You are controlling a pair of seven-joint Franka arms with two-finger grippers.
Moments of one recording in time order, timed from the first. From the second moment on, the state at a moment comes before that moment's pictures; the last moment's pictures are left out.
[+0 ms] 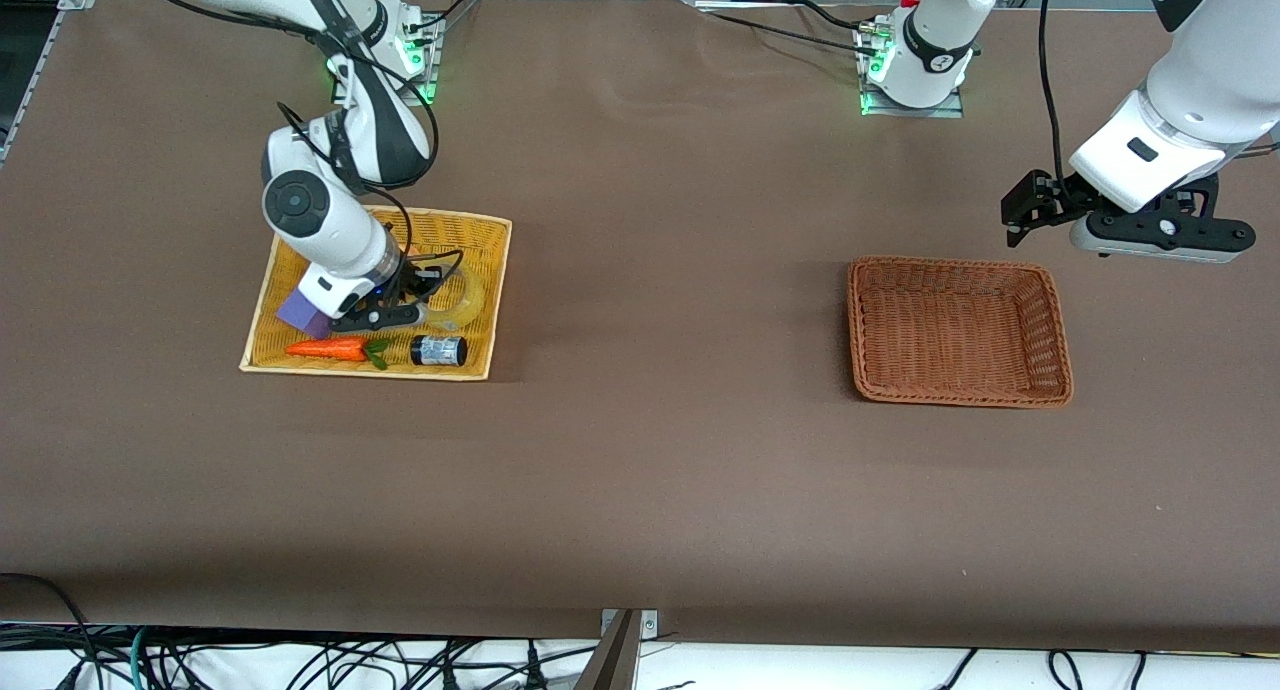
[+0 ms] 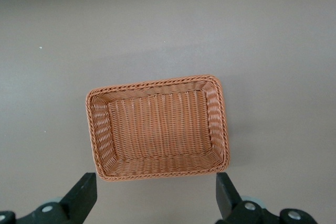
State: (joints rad) left arm 0.06 -0.02 -0.21 -1.71 0.07 1.73 -0.03; right arm 0.26 0.26 0.06 -2.09 0.01 2.26 0.17
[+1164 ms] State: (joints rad) left arm 0.06 -0.02 -0.22 -1.71 0.07 1.73 -0.03; right arm 0.83 0.78 0.10 -1.42 0.01 2.30 1.00
